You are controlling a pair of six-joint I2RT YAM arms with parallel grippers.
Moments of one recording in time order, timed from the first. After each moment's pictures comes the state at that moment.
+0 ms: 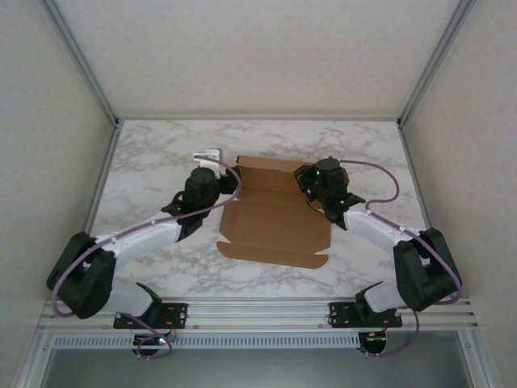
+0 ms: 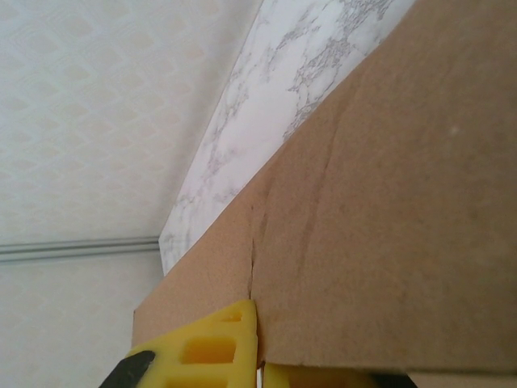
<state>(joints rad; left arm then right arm) -0.56 1.36 0.76 0.33 -0.31 -0.34 0.48 1.42 0.79 0.18 -0.03 1.29</state>
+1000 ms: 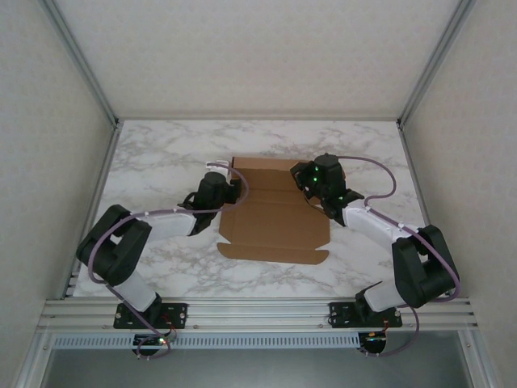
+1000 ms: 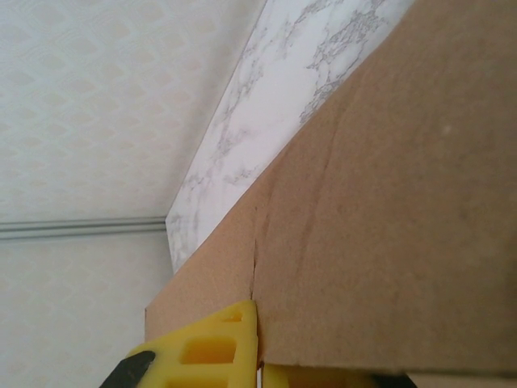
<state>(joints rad) -0.54 1.65 0.75 0.41 -0.32 -0.27 0.48 1.45 0.84 0.16 -0.09 1.28</state>
